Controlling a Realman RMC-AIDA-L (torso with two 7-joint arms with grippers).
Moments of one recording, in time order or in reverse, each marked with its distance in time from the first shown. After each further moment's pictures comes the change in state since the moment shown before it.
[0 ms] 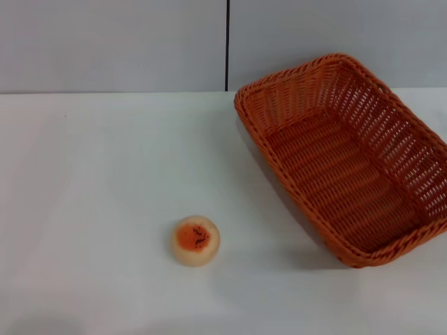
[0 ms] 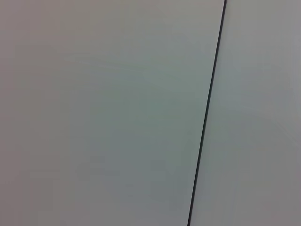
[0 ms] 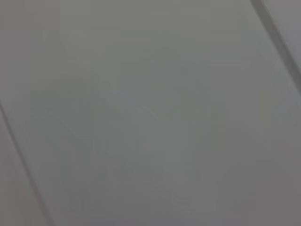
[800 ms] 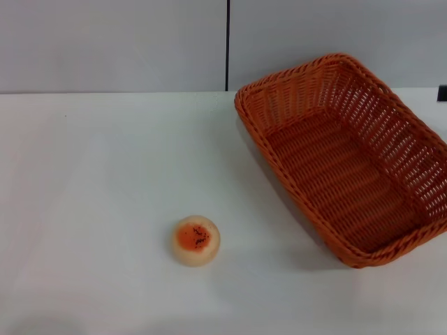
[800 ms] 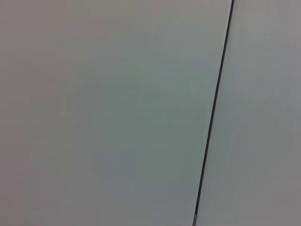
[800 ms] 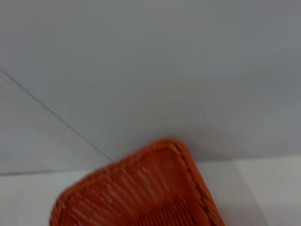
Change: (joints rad) left arm 0.000 -0.003 0.000 0.008 0.000 0.029 0.006; right arm 0.271 -0.049 -0.004 -0.405 -0.857 -0.191 0.860
